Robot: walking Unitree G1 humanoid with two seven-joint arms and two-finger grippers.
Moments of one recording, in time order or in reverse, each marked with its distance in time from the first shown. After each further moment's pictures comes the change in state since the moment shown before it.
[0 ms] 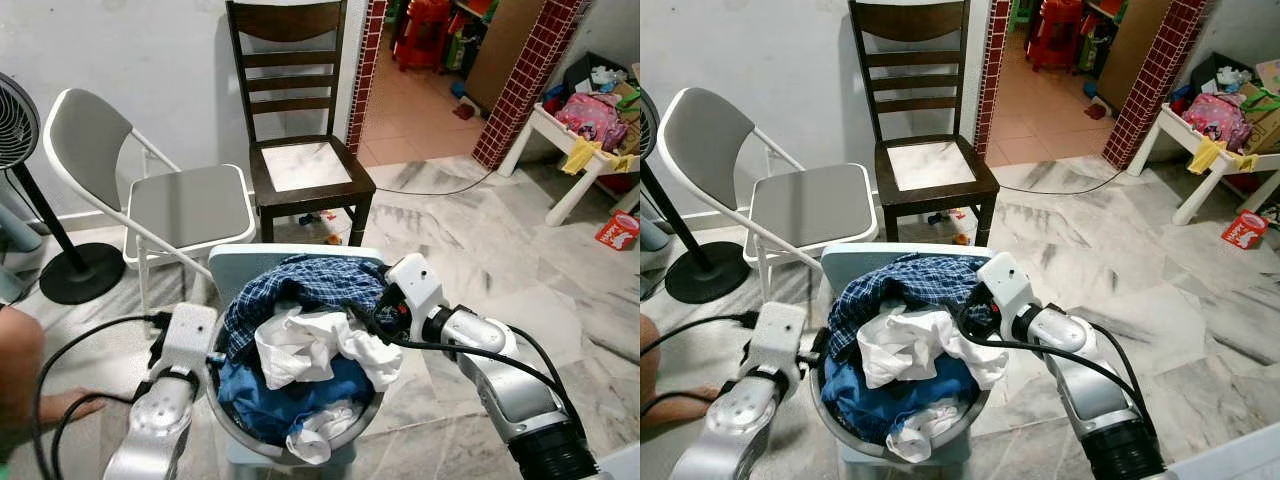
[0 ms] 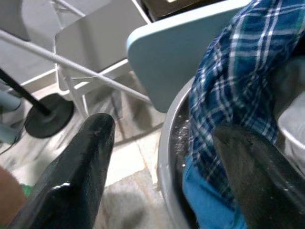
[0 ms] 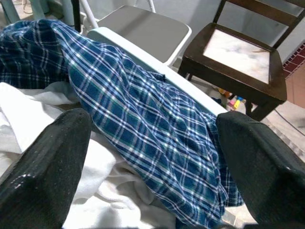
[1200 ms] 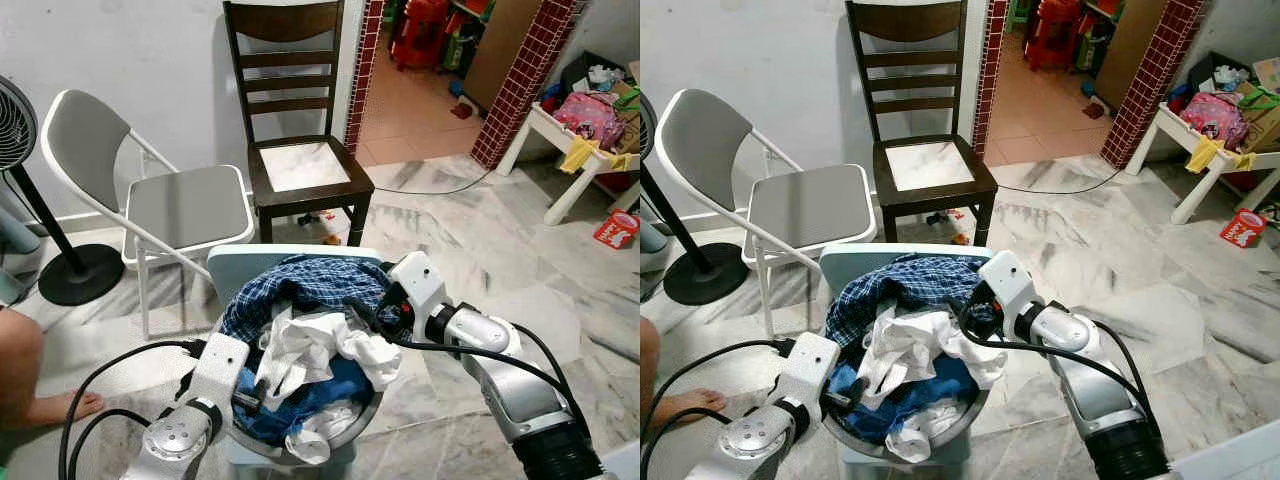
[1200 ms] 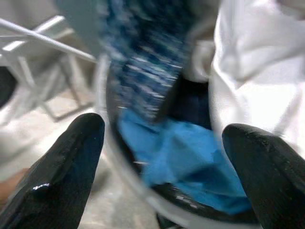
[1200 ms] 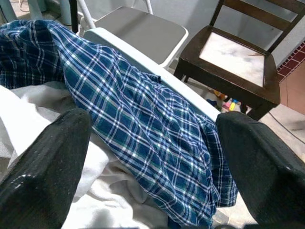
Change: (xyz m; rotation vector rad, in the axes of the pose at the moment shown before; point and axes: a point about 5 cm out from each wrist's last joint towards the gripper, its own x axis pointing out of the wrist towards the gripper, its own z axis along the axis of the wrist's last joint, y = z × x) left arm -0.030 -0.021 -0.019 -0.012 0.154 -0.181; right arm -0.002 -0.002 0.002 -0.025 -0.002 -0.004
